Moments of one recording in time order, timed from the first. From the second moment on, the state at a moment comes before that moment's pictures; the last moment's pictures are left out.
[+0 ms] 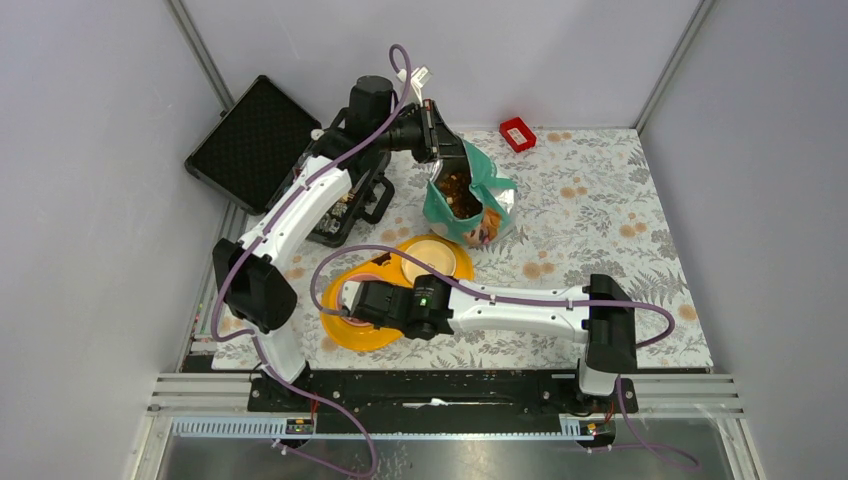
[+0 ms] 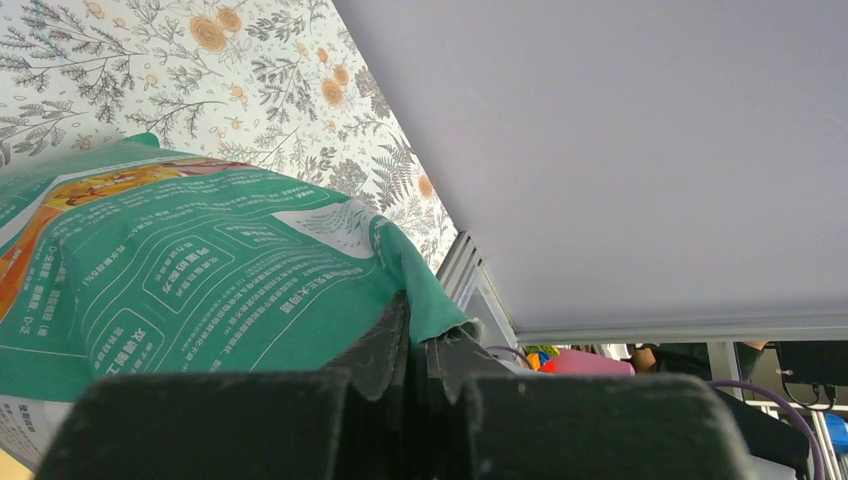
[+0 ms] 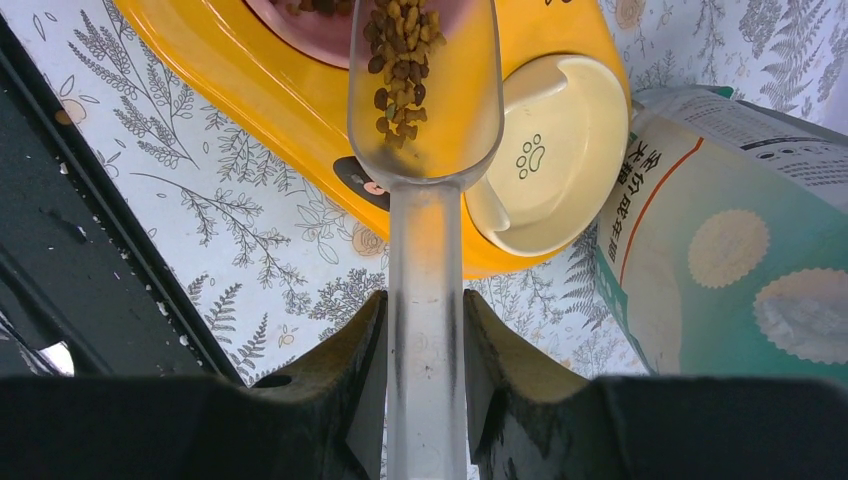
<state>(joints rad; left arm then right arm) -0.49 1.78 1.83 -0.34 0.73 -0.78 1.39 1.77 1.54 -0.92 0.46 -0.18</state>
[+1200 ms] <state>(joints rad) -0.49 1.77 1.82 -0.34 0.73 -0.79 1.42 1.80 1.56 -0.95 0.48 -0.23</state>
